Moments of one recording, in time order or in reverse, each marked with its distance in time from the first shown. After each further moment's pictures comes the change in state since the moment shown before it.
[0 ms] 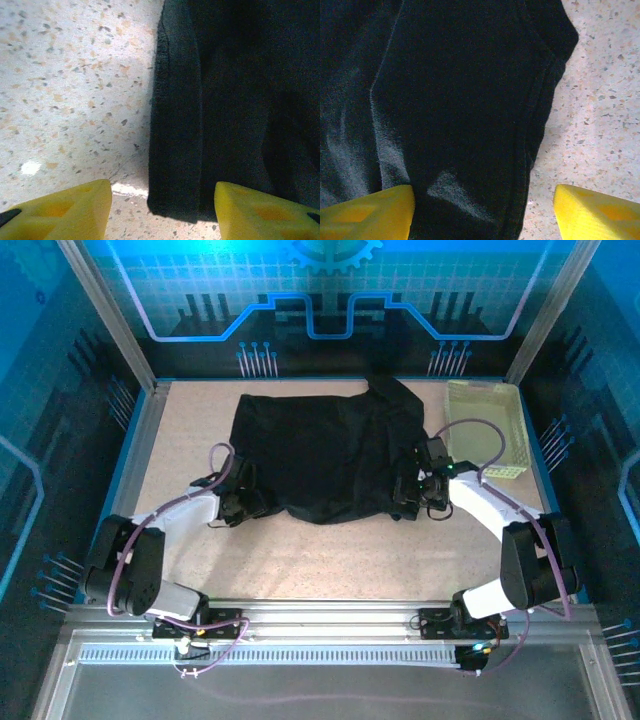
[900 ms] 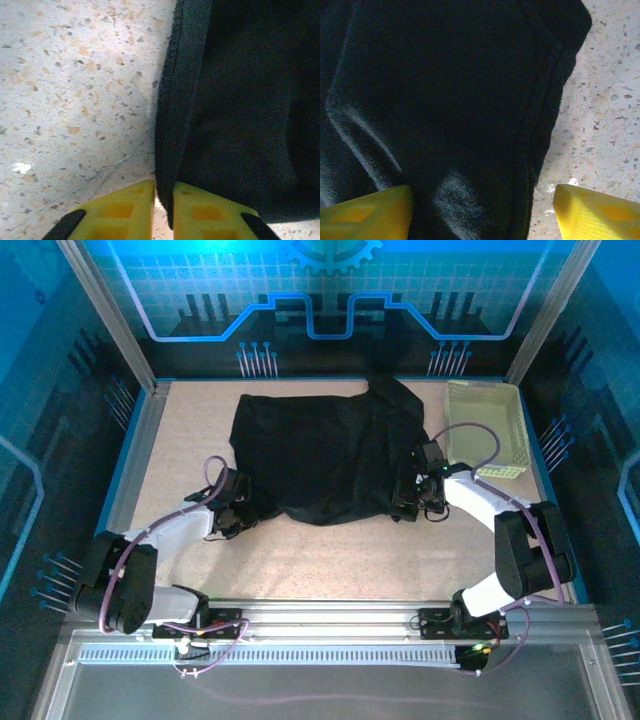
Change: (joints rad) left arm 0.000 -0.105 -0.127 0.042 0.023 -0.019; right arm -0.002 0.068 -0.018 0.045 0.014 0.013
